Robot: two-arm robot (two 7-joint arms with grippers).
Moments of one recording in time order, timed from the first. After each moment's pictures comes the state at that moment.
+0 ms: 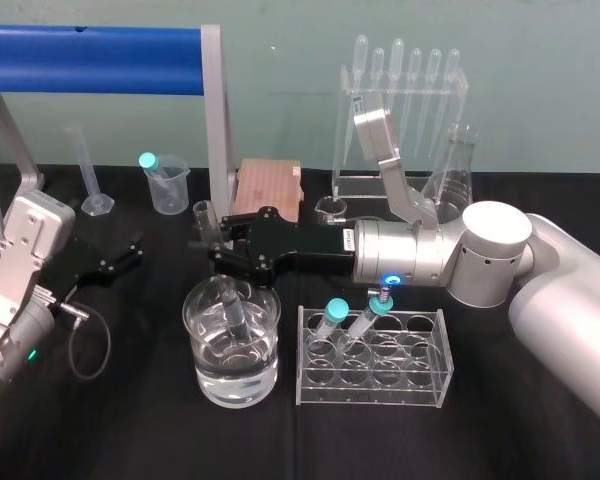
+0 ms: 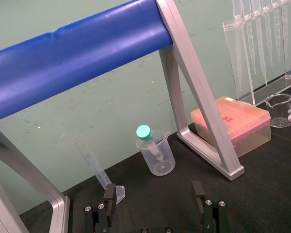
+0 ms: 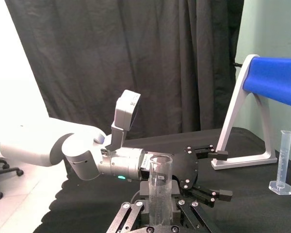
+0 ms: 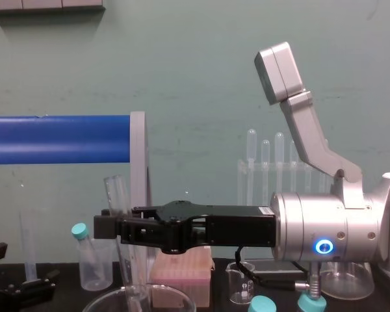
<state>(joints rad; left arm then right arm) -0.20 0.60 0.45 -1.41 -0.25 -0.12 0.03 0.74 0.25 -0.78 -0.98 0.69 -0.05 1.07</state>
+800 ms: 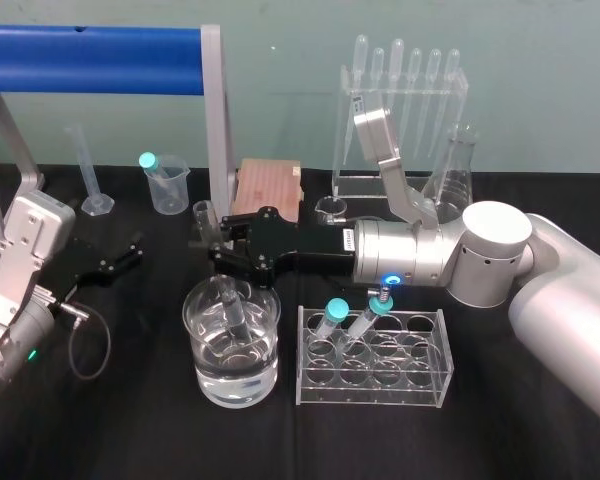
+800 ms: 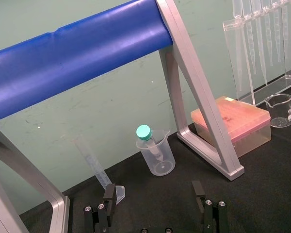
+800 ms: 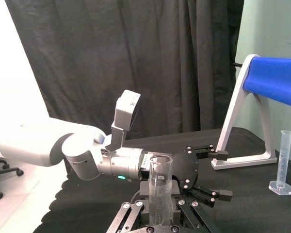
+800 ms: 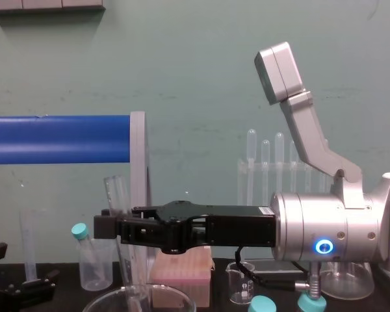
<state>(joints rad) -0.20 0.60 0.45 -1.41 -0.25 -0.12 0.03 0.74 0.25 -0.78 -0.98 0.69 -0.05 1.07</state>
